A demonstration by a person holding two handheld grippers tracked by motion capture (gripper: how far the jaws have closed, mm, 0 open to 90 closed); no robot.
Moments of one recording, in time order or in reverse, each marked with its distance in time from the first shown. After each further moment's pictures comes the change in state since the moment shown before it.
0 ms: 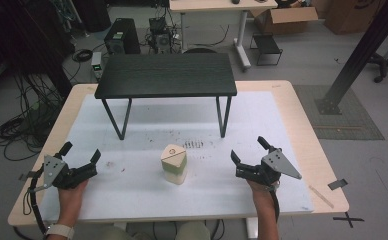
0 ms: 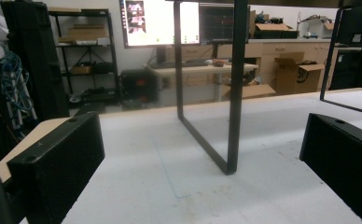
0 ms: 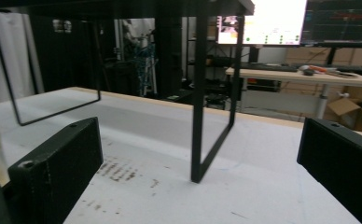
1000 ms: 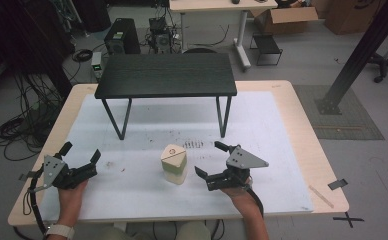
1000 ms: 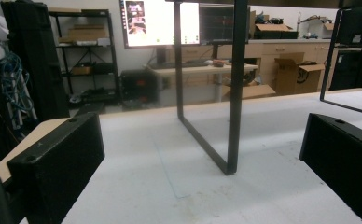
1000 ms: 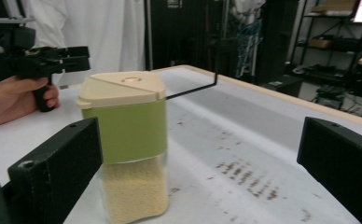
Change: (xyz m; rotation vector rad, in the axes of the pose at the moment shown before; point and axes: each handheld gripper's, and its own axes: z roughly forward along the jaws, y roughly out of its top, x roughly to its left) left arm 0.000 0.000 0.000 -0.001 0.001 0.001; right arm 0.066 0.015 0.036 0.120 0.438 -0.031
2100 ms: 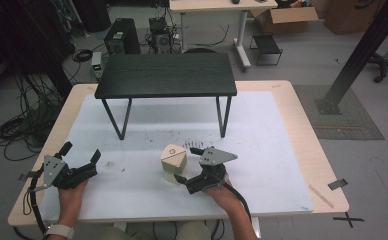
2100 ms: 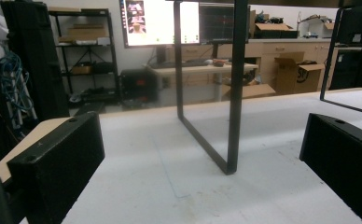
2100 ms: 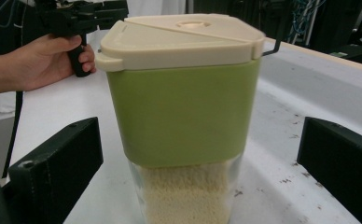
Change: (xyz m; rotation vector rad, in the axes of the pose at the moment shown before) left arm 0.000 0.000 0.000 0.002 -0.001 0.000; right arm 0.016 -0.014 0.057 0.145 0.169 -0.006
